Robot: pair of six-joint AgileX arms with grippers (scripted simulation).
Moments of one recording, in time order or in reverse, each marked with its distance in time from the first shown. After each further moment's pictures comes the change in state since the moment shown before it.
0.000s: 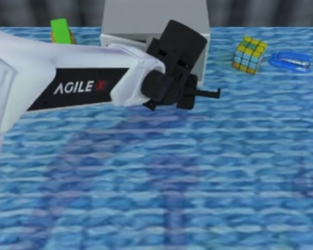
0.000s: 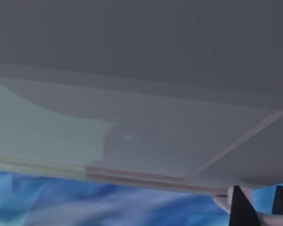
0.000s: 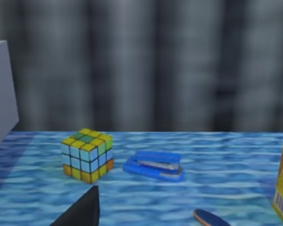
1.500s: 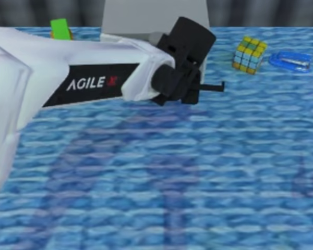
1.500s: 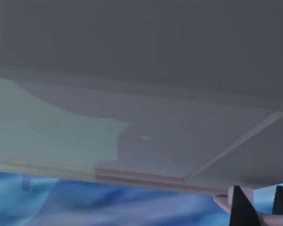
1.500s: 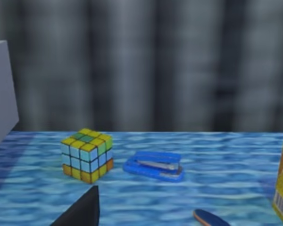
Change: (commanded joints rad) left arm -0.019 0.057 0.085 -0.052 -0.043 -0.072; right arm 0.000 0.000 0.000 0.000 0.000 0.000
